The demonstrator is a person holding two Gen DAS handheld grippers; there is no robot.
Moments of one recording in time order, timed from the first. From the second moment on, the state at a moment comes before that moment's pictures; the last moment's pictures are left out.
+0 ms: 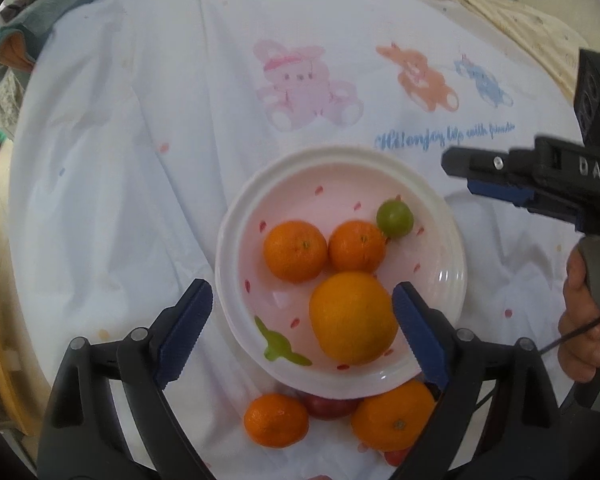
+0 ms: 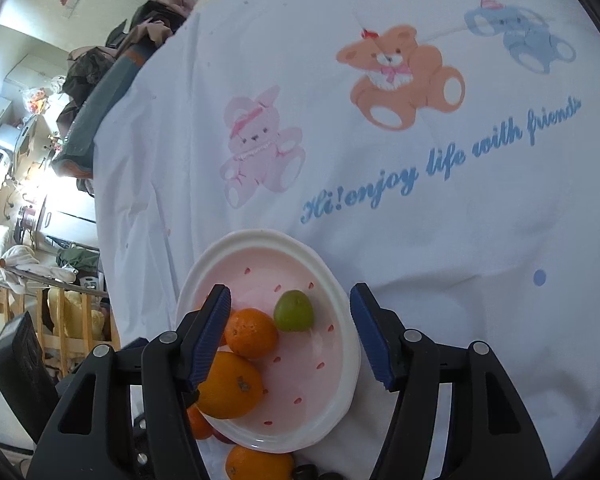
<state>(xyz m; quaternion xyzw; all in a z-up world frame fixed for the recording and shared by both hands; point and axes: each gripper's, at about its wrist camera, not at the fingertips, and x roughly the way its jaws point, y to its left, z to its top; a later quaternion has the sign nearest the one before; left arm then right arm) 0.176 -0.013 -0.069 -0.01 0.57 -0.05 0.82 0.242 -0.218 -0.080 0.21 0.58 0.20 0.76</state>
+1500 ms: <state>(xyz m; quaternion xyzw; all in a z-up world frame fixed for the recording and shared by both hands) 0.072 0.004 -0.058 -0.10 0.57 -0.01 0.81 0.096 -0.267 -0.032 0.26 0.54 0.18 0.78</state>
